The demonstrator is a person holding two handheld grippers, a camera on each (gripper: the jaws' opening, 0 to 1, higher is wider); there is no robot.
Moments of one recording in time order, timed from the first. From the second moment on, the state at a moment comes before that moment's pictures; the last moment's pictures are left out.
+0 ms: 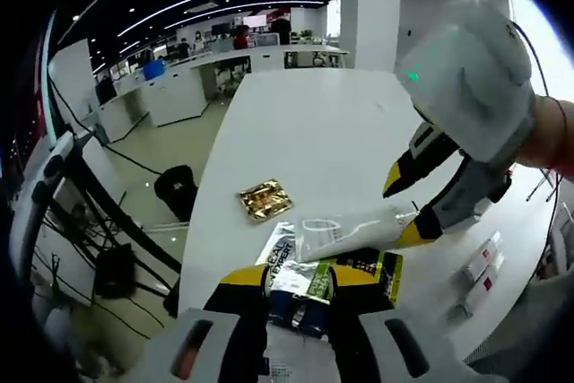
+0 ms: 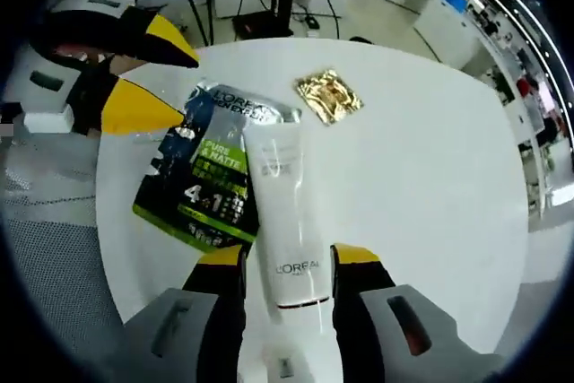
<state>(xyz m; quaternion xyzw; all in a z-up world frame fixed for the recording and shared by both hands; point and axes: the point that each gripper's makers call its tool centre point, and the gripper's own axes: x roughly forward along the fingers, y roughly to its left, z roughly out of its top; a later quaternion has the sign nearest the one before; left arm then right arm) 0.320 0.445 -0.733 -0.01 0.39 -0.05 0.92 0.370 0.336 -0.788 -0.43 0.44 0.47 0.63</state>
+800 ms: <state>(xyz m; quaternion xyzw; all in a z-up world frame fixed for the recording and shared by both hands) 0.320 0.438 -0.737 -0.01 0.40 -0.06 0.91 0.377 0.328 -0.803 -0.42 0.45 0.48 0.63</state>
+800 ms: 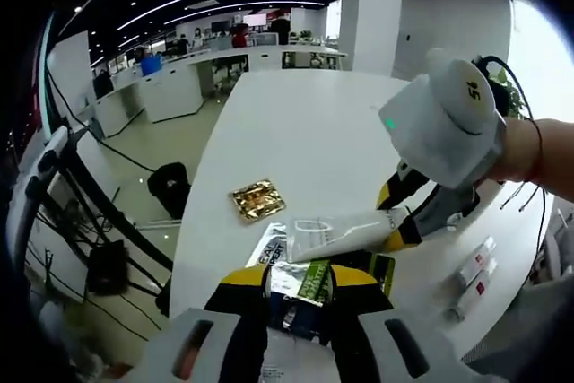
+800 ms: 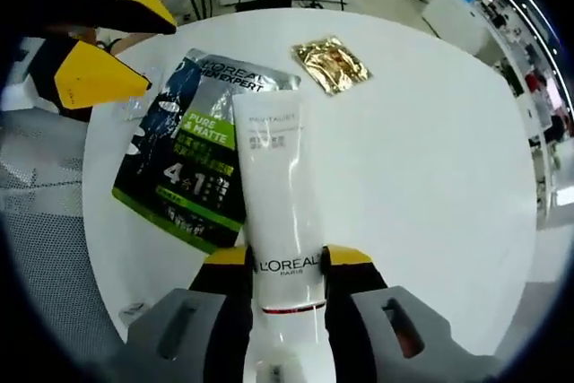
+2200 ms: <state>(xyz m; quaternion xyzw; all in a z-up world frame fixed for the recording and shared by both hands) 0.321 0.365 -0.695 -0.33 0.33 -0.22 0.86 0.330 0.341 -0.711 -0.24 0.27 0.47 0.80</state>
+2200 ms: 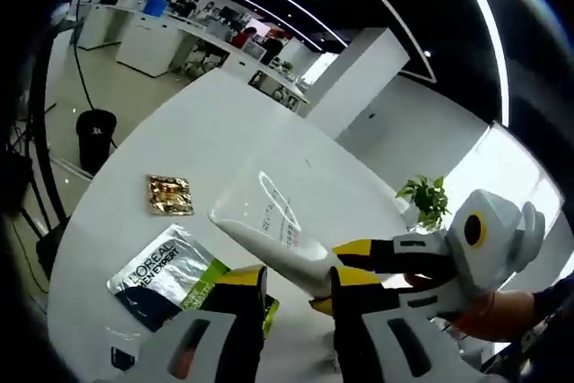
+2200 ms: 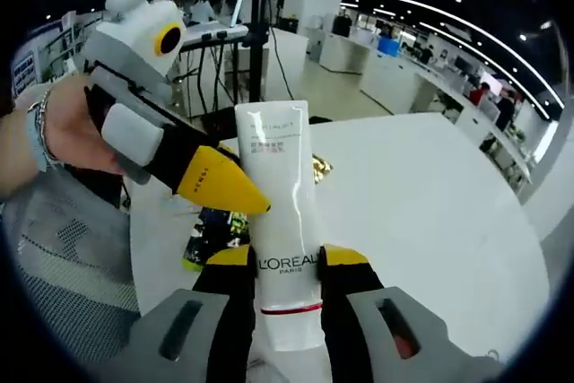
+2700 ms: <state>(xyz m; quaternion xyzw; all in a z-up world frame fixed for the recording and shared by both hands) 0.319 0.352 -0.675 -0.33 0.31 -0.26 0.85 0.316 0.341 -0.700 -0.17 0.24 0.46 0.83</state>
